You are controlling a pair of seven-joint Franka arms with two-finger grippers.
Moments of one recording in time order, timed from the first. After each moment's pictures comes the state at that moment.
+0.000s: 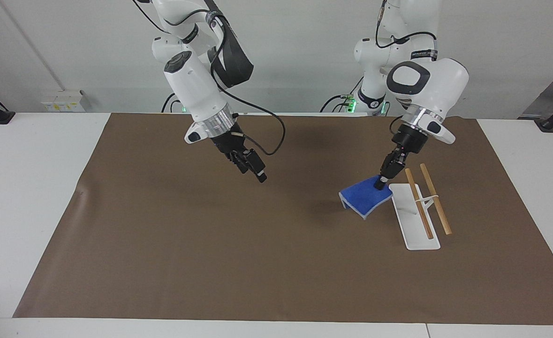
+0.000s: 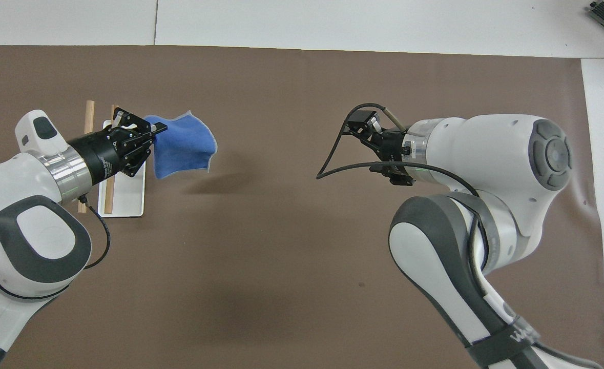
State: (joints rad) left arm -0.13 -0.06 -0.10 -2.19 -0.97 2.72 -0.59; right arm 0.02 0.09 0.32 -1.89 0.30 2.31 0.89
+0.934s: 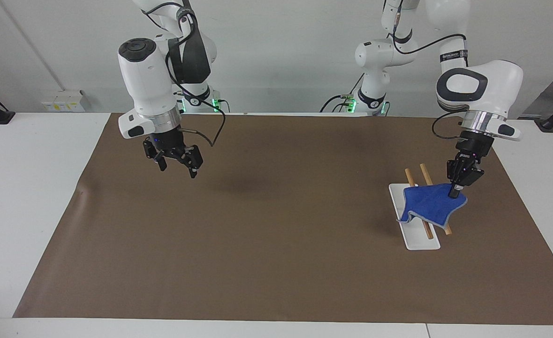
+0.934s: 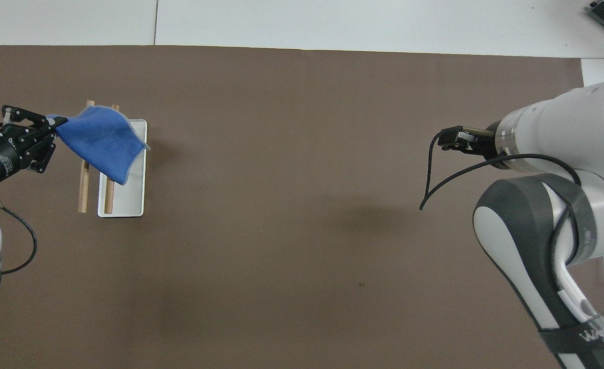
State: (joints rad) left arm 0.12 -0.05 -0.10 -2.19 -0.97 2.72 -0.51; right arm -0.17 0.05 0.32 -1.82 -0.07 2.01 0.45
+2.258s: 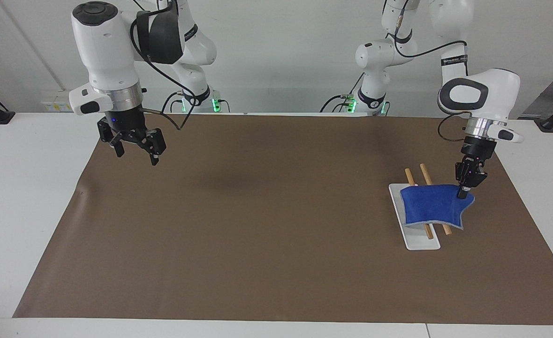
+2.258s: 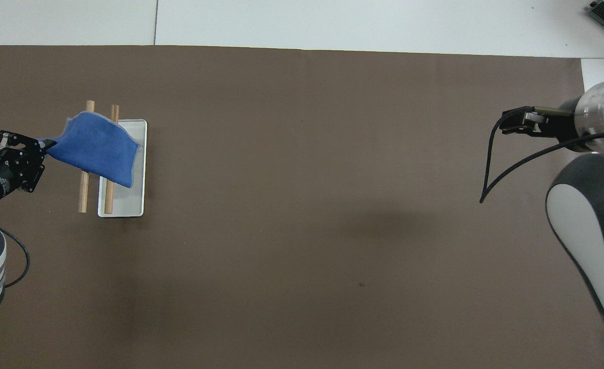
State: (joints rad) left arm 0.19 -0.04 -0.11 -2.29 -0.97 2.80 -0.37; right arm -0.19 0.04 0.24 -1.65 -0.14 1.86 0.31
